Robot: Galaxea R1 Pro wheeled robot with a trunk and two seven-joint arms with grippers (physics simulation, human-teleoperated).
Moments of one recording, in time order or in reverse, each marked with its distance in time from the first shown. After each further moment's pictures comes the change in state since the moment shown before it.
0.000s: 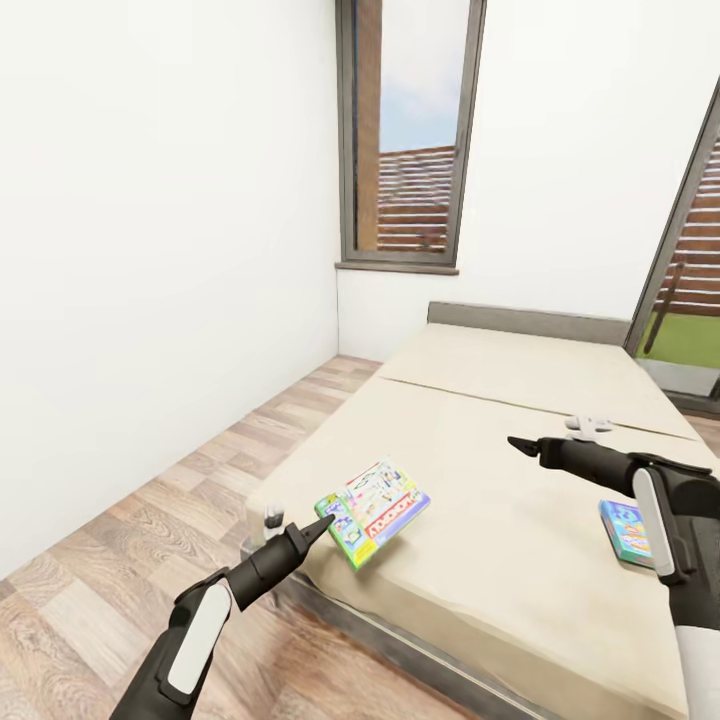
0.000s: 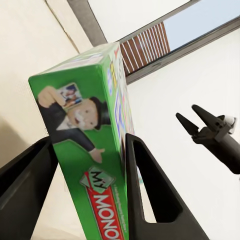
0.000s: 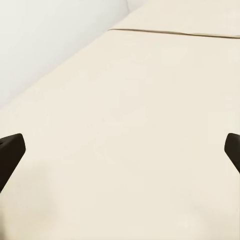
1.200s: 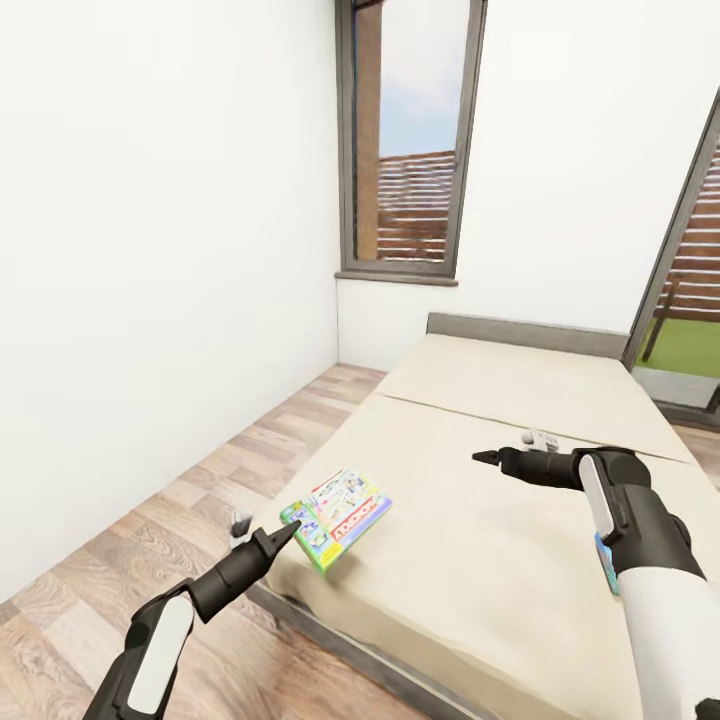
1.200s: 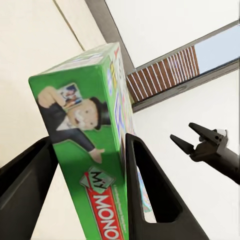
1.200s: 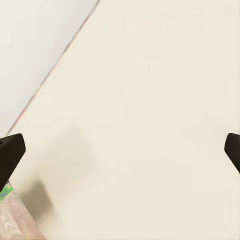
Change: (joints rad) left arm 0.064 0.019 0.136 -0.119 -0.010 0.086 0.108; right arm -0.160 0.071 0.038 0.371 -0.003 0.131 -0.002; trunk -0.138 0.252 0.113
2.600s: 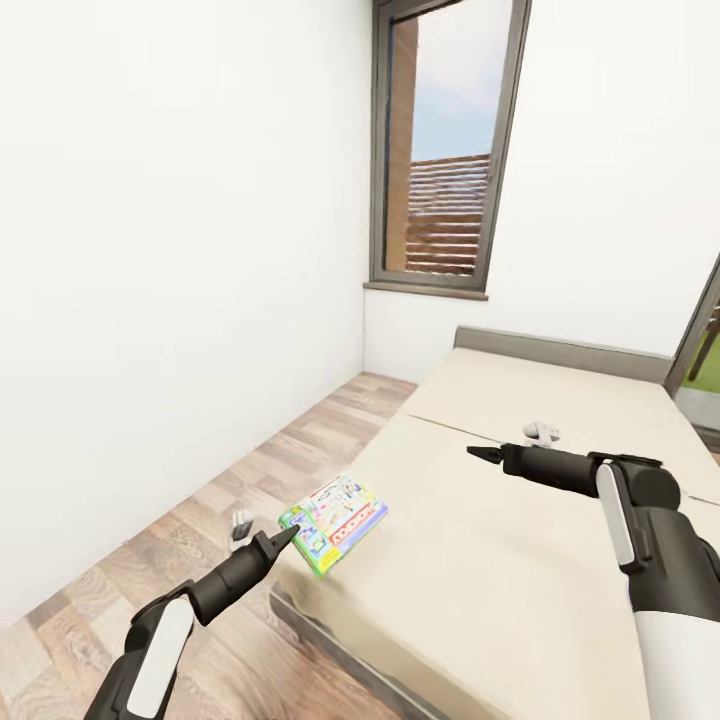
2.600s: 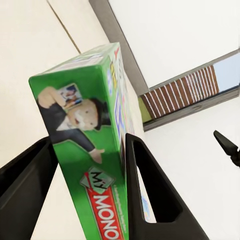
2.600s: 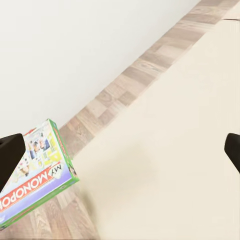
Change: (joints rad) left arm 0.009 0.001 -0.009 -0.010 -0.008 -0.011 0.056; right arm 0.123 0.013 -0.008 -0.305 0.011 0.011 0.177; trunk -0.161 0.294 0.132
